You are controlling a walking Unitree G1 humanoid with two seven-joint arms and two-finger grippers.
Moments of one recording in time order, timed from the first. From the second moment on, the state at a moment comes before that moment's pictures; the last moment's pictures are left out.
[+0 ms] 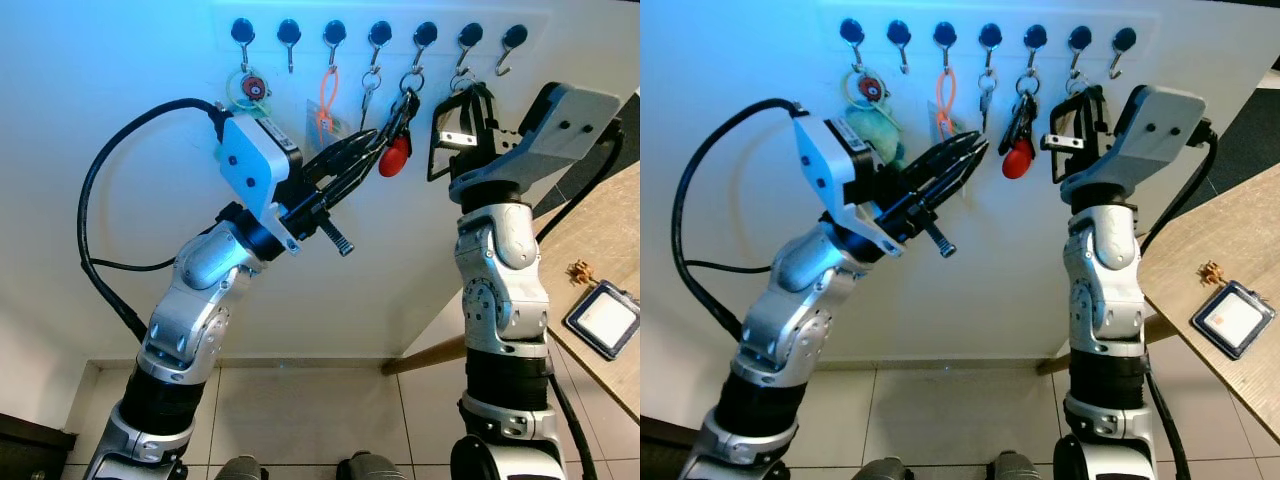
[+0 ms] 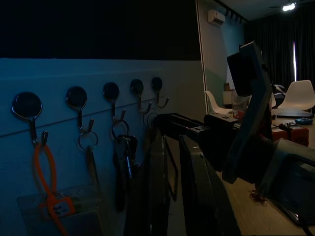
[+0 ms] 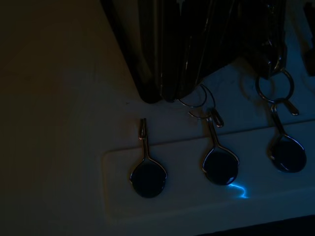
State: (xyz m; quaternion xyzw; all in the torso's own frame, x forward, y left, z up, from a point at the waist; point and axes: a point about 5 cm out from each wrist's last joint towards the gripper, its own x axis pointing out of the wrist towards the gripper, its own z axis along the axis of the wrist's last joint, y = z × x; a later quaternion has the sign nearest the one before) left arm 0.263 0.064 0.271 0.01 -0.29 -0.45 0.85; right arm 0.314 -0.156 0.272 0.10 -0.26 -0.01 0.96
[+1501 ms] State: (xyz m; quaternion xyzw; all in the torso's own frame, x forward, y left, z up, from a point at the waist) left arm 0.256 0.074 0.251 0.01 -0.25 -0.45 0.85; right arm 0.274 -0.166 0.229 0.05 -0.26 -0.02 0.96
